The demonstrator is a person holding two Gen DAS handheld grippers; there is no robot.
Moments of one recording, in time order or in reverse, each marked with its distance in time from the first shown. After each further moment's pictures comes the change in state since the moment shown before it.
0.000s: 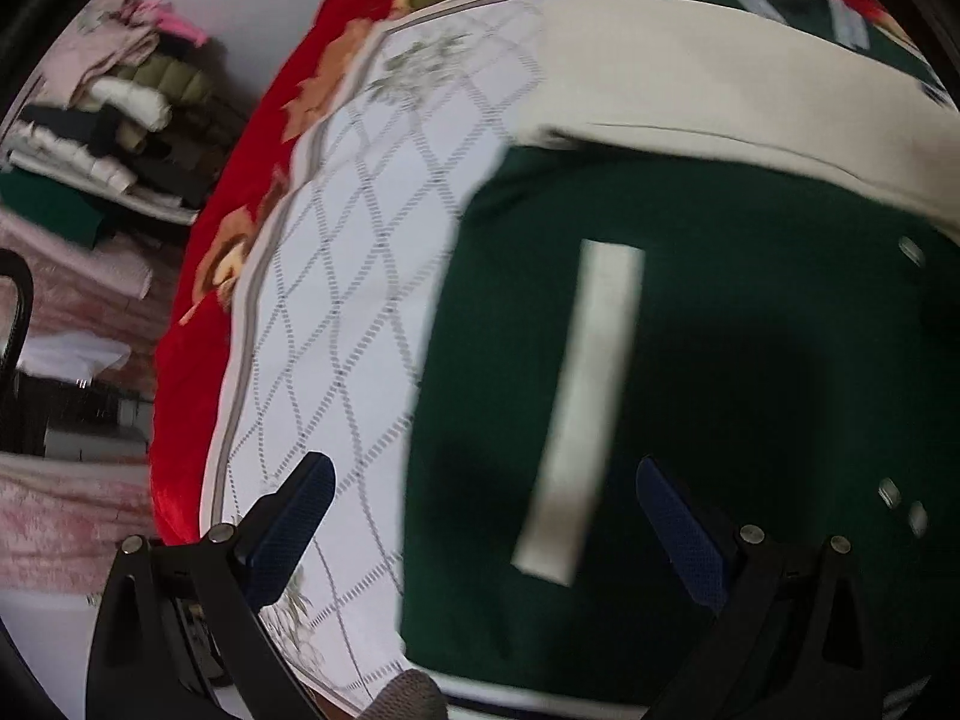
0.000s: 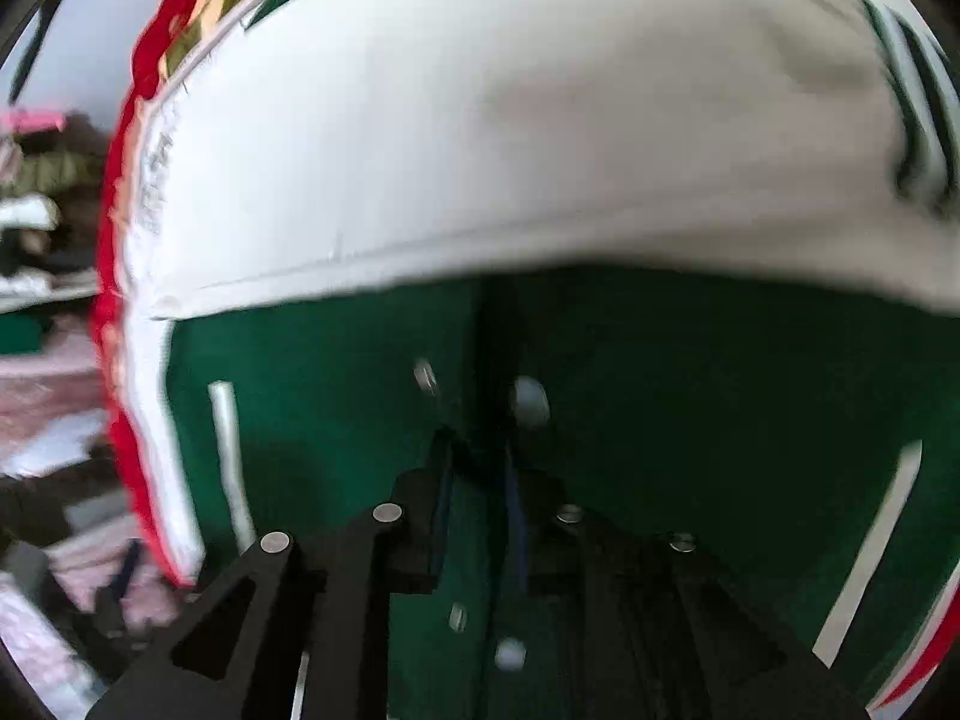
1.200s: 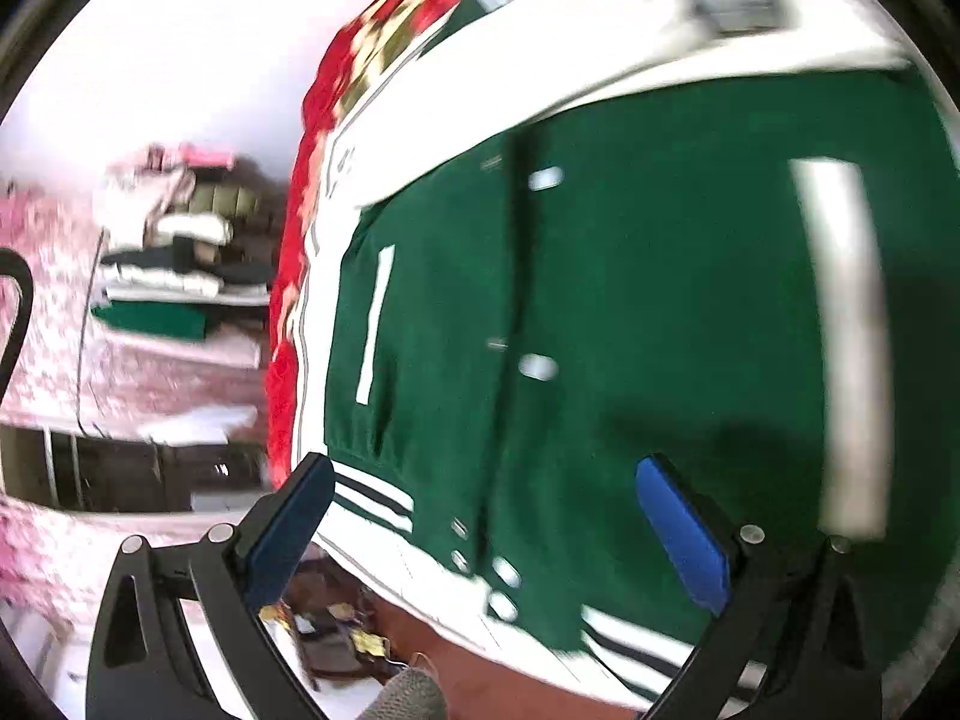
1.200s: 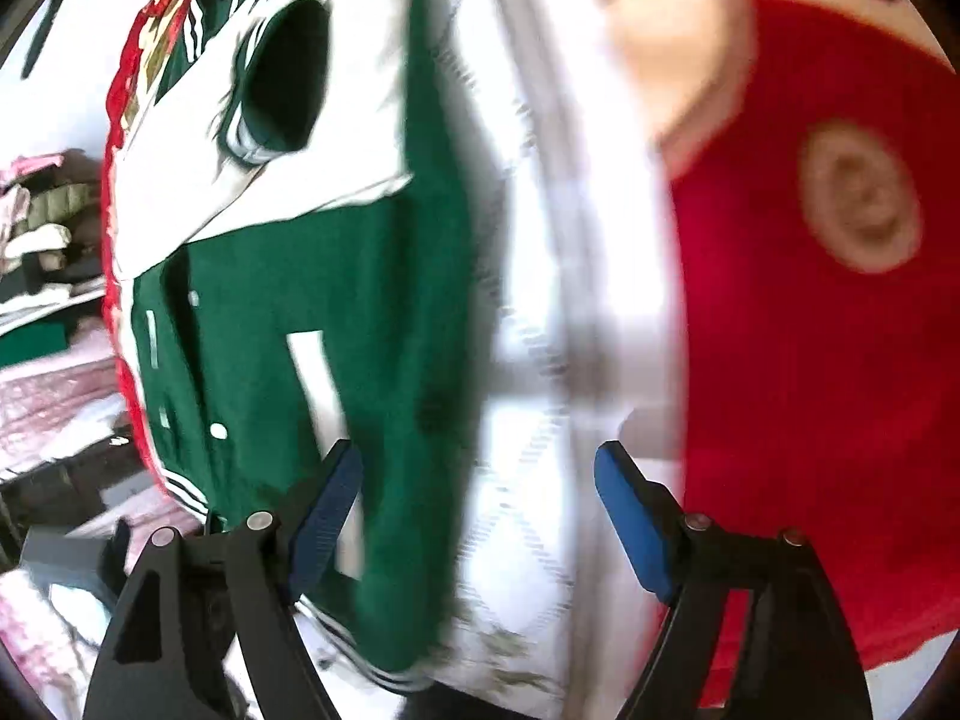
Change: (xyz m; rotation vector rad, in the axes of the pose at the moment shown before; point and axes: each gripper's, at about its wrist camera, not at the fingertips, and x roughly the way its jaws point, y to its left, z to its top) left arm -0.140 -0.283 -0.095 0.266 -0.007 0.366; right arm -0.096 -0.275 -0.049 0.045 0.089 0.006
